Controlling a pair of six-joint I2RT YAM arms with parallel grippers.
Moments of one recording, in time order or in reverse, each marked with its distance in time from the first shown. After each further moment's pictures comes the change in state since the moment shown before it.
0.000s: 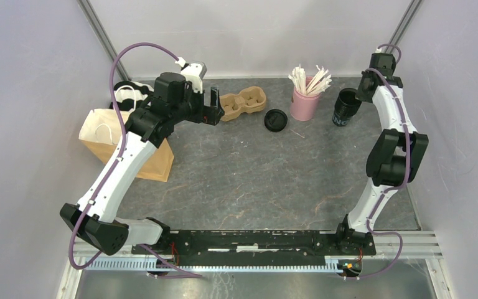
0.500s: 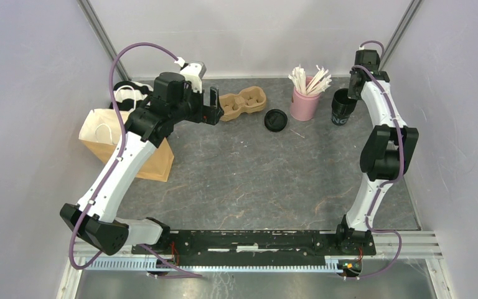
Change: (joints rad) left arm 0.006 0.000 0.000 0.000 0.004 0.000; right arm 0.087 0.087 0.107 -0.064 0.147 -0.087
